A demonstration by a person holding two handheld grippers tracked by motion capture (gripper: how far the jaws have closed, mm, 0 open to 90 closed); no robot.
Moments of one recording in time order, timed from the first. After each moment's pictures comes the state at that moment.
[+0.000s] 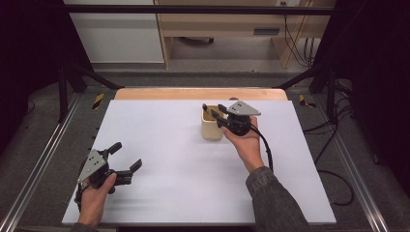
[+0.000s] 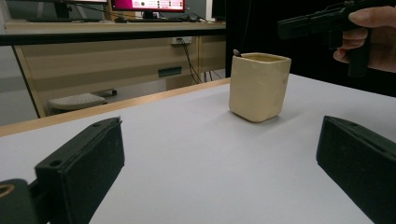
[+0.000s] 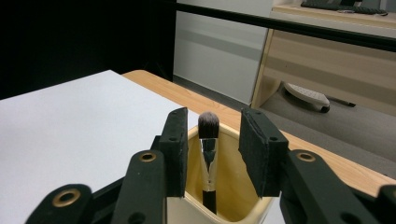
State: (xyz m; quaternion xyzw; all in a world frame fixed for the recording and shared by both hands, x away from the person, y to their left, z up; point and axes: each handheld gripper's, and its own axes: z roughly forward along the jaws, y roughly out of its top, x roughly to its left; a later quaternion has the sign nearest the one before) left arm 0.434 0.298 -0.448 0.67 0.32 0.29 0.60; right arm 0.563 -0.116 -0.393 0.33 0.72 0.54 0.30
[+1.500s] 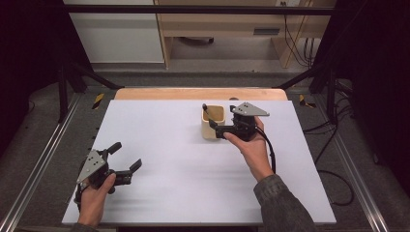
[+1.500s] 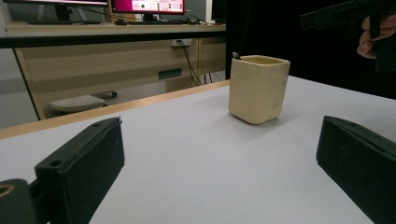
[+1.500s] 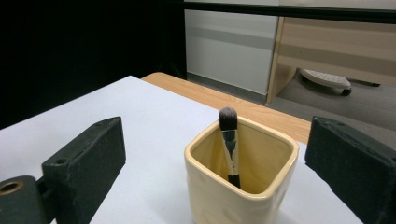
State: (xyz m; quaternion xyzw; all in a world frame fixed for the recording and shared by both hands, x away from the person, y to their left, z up) left arm 0.432 0.298 -0.447 0.67 0.32 0.29 0.60; right arm 0.539 -0.124 -0.376 0.36 0.71 0.56 0.25
